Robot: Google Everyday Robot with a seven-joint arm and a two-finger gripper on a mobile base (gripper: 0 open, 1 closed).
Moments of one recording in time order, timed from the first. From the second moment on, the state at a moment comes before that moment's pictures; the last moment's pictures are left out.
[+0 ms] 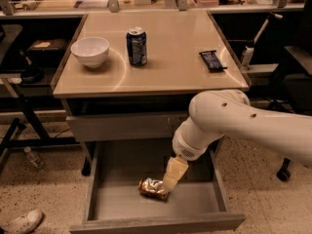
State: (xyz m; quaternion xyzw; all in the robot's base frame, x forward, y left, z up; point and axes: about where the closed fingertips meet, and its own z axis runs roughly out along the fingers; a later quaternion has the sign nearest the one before) arm 0.471 -0.054 0.661 -0.59 0.79 0.11 0.15
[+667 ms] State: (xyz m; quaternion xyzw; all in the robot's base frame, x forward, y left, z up) arm 0.476 -0.036 0.593 -0.57 0.79 0.13 0.15
